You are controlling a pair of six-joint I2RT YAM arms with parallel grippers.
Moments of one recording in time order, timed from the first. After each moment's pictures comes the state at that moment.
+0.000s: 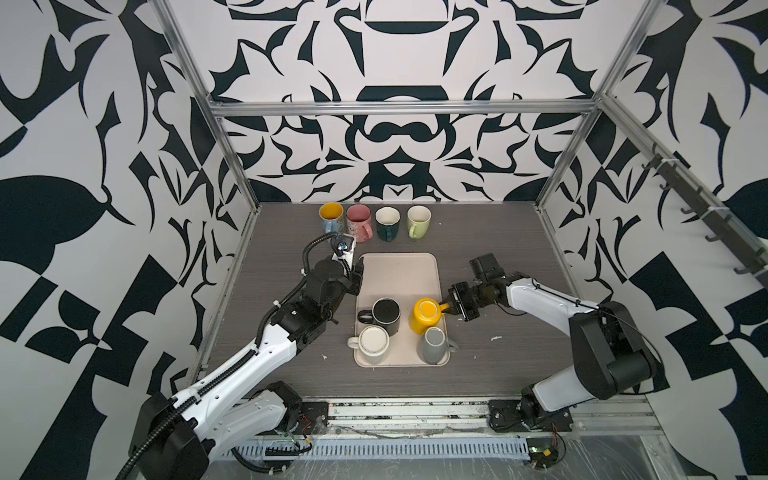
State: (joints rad) left arm -0.67 1.01 0.73 -0.05 -0.33 -0.05; right arm 0.34 1.52 0.82 -0.45 -0.66 1.59
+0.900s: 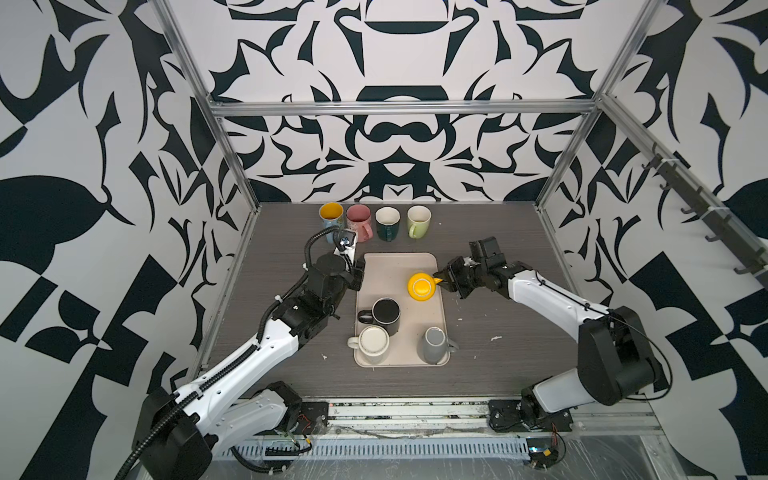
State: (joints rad) left arm -0.67 1.05 0.80 -0.07 -0.34 -0.04; right arm 0.38 1.48 0.95 -0.32 -0.51 1.38
